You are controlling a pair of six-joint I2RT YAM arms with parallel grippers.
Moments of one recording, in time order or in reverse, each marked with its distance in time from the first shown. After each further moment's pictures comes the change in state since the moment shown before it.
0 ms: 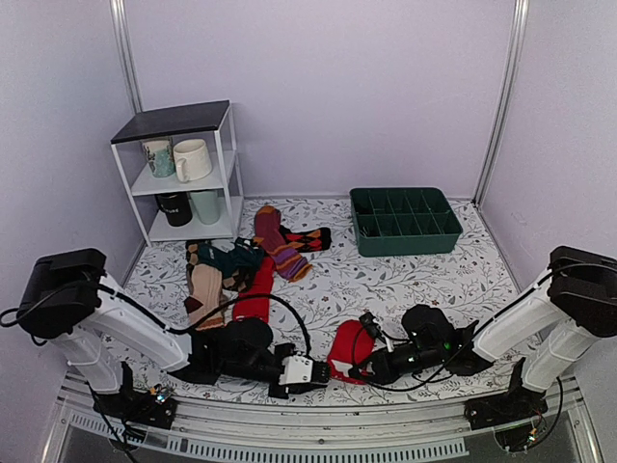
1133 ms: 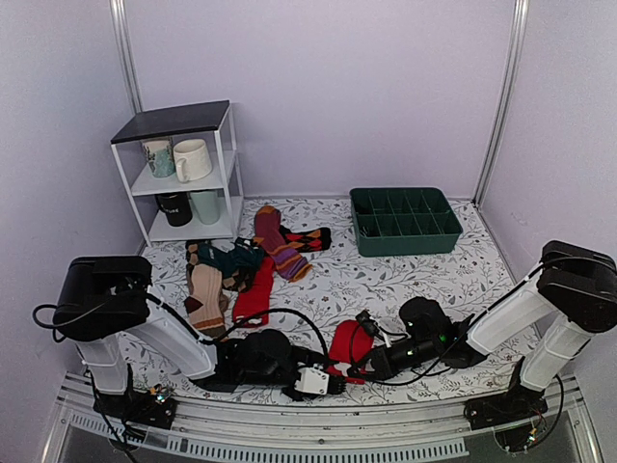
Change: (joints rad) left arm -0.035 0.254 0.080 0.170 -0.176 0.255; right arm -0.072 0.071 0.051 -0.019 -0.176 -0.009
